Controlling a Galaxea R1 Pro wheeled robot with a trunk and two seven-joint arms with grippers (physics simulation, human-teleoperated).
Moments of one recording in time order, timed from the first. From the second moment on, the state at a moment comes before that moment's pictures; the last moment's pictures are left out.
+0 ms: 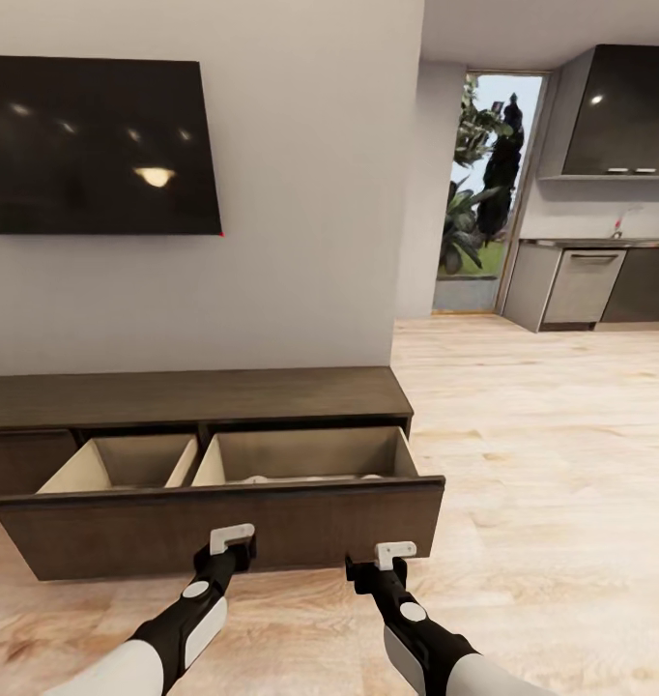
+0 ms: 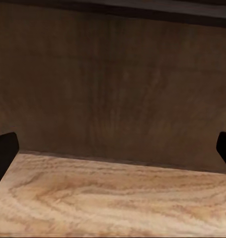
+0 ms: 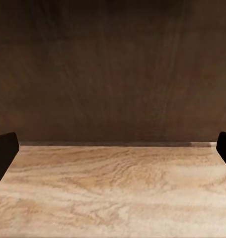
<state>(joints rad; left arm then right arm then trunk) -0.61 -0.01 -0.37 -0.32 0.45 -0.20 0.18 -0.61 0.17 0.47 -0.22 -0.38 -0.28 -0.10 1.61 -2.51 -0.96</state>
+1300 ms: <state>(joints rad) -0.61 -0.01 -0.38 -0.24 0.45 -0.21 0.18 -0.61 0.17 0.47 -0.22 -0.38 -0.29 -0.10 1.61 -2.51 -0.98</state>
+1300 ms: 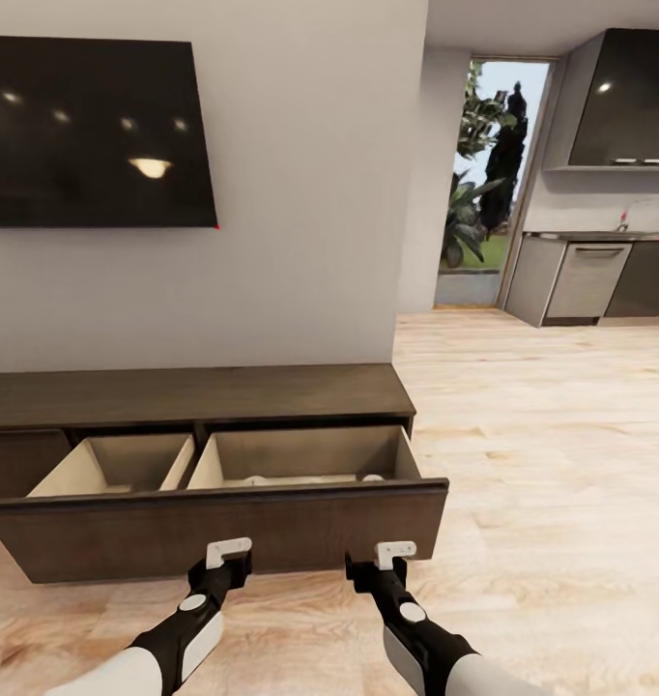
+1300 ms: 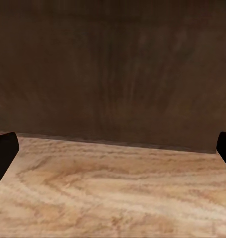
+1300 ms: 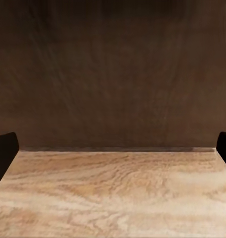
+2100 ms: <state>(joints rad) -0.61 -0.01 -0.40 -0.24 0.45 -0.21 0.19 -0.61 0.17 0.47 -0.19 -0.38 -0.37 -0.11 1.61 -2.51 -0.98</state>
